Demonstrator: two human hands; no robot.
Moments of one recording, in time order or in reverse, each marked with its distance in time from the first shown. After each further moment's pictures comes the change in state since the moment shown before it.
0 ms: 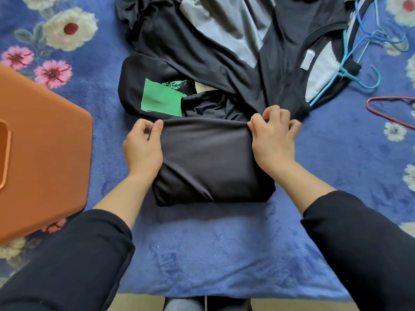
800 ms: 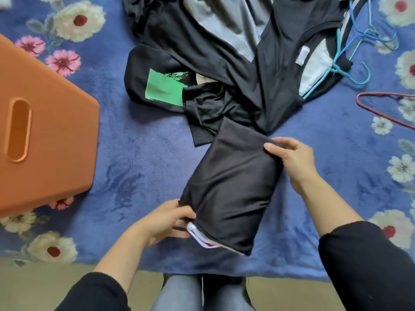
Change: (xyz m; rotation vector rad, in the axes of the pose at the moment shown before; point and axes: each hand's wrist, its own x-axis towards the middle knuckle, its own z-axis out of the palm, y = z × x) left_hand -0.130 -0.033 -0.039 -0.271 -1.103 -0.813; right_hand -0.053 0.041 -0.046 1.069 -0.383 0.818
